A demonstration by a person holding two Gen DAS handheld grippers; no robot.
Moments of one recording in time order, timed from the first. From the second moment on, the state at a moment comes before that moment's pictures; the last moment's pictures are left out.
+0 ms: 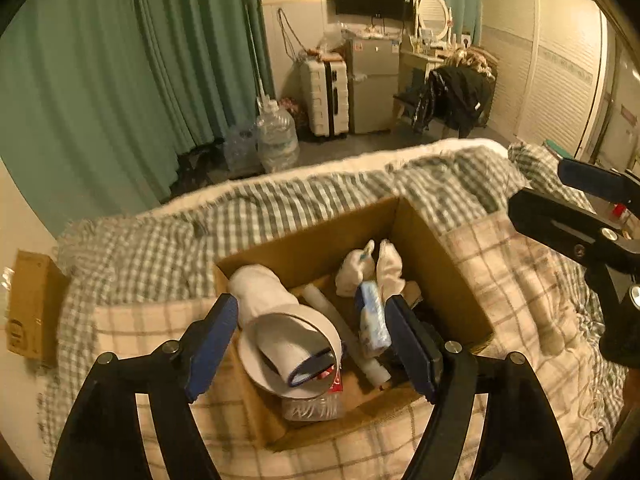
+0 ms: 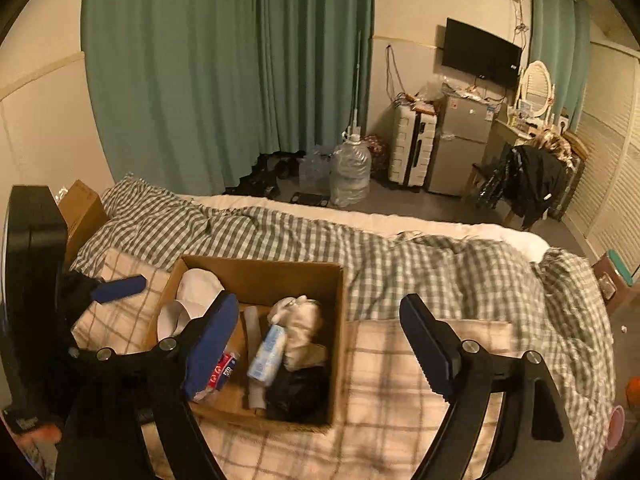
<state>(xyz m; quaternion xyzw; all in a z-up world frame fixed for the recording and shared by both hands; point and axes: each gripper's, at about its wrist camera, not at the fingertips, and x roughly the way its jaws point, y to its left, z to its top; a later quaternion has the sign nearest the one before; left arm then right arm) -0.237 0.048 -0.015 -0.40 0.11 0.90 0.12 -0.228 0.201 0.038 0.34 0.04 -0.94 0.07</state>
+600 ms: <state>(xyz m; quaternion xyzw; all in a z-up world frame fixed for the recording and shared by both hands) -0.104 0.010 0.127 -0.21 0.03 0.97 0.06 -0.072 0.226 0.169 0.20 0.03 -0.98 0.01</state>
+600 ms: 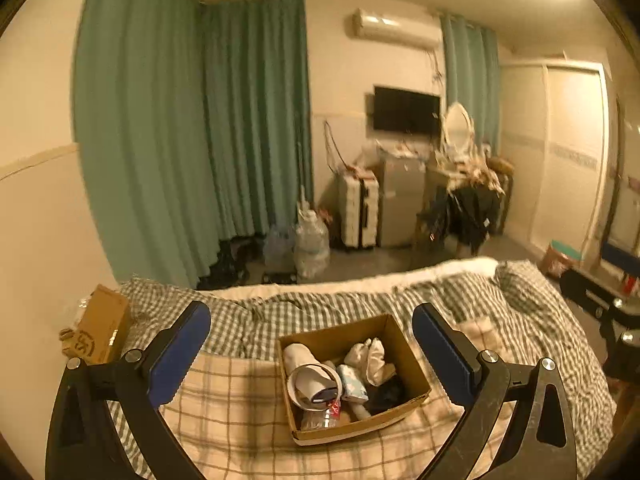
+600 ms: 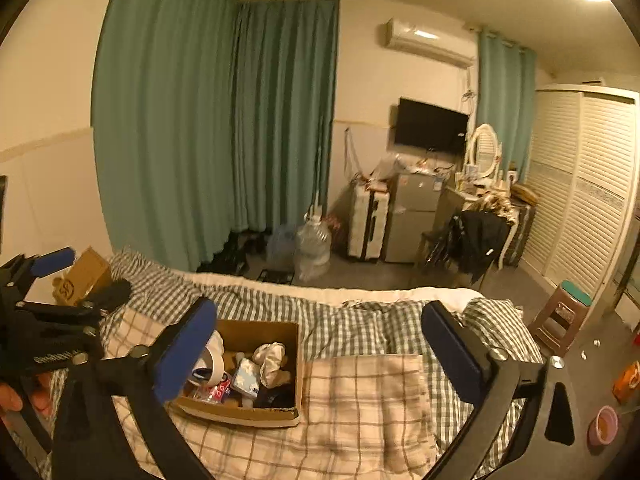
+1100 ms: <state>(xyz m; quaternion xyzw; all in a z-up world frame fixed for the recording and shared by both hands) -0.068 -0.004 0.010 -0.21 0.01 0.98 -0.01 -0.060 0.226 0.050 0.22 0.02 -0.98 0.01</state>
